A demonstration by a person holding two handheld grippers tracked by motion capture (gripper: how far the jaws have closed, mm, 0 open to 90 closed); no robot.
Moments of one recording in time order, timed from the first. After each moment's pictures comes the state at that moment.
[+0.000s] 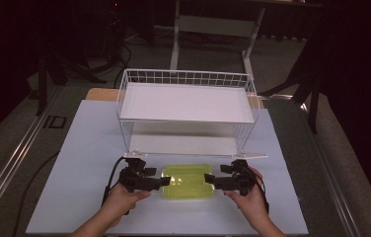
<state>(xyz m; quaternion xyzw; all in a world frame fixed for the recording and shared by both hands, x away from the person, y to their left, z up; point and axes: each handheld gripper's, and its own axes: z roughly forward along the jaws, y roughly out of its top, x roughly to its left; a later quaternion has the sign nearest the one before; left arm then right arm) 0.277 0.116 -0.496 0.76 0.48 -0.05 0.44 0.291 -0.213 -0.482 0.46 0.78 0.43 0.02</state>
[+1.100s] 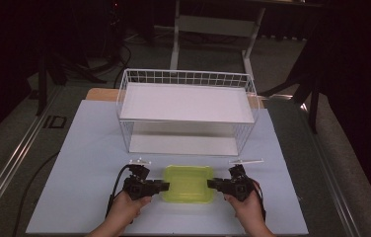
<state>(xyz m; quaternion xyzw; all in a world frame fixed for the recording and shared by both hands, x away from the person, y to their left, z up) 0.264 0.105 -0.513 0.76 0.50 -0.06 0.41 0.283 -0.212 -0.501 0.50 0.77 0.39 -0.03</state>
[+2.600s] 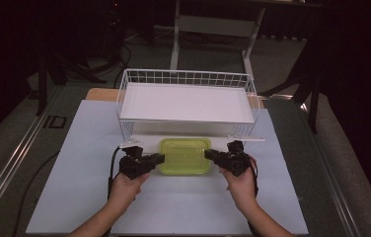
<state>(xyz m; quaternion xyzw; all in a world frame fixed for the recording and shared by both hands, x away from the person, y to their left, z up) 0.299 0.119 -0.480 0.71 0.50 0.04 0.49 0.325 -0.193 -0.455 0.48 0.75 0.46 0.05</state>
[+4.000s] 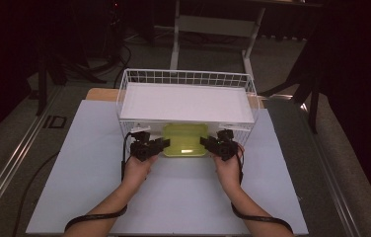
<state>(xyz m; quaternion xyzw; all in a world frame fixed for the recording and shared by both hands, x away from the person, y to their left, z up) 0.369 0.107 -0.513 0.68 0.52 0.06 0.50 0.384 -0.174 -0.491 0.53 0.71 0.44 0.10</state>
